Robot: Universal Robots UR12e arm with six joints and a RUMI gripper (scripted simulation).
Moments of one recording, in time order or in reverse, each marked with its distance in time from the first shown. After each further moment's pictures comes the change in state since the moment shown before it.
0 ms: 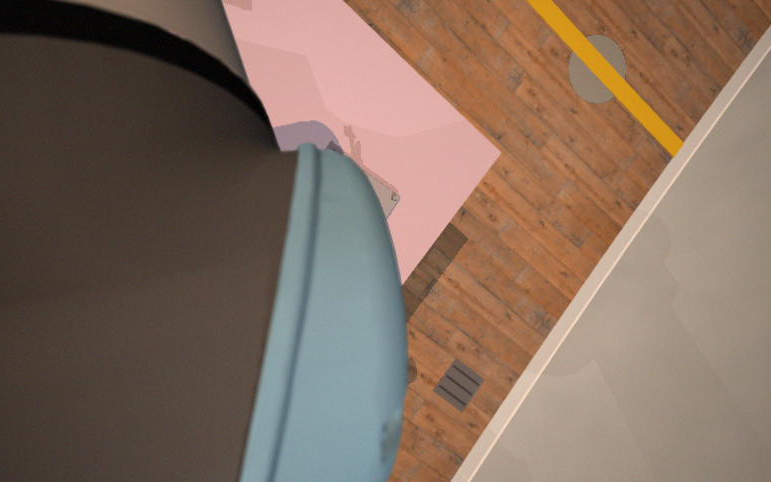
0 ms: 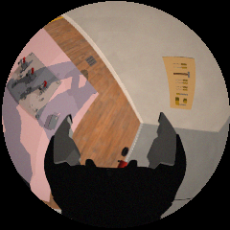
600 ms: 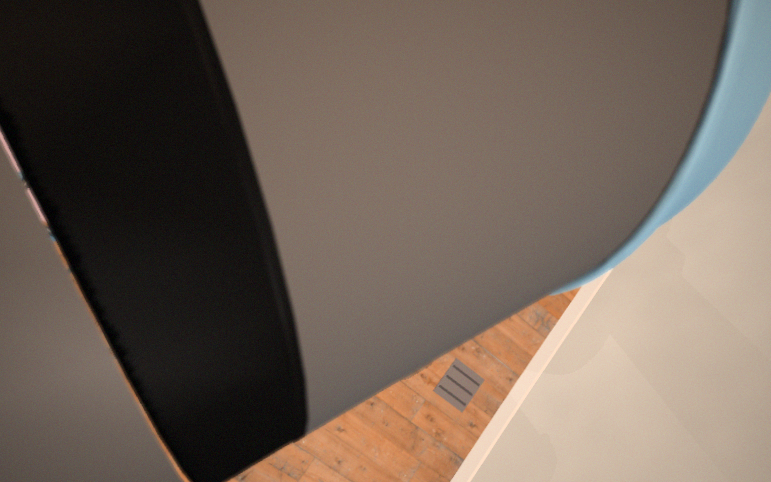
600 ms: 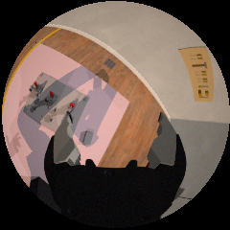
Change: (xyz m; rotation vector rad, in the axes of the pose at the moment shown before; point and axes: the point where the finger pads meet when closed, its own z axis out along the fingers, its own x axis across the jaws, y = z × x) arm -0.073 -0.077 0.022 -0.029 -0.230 0.262
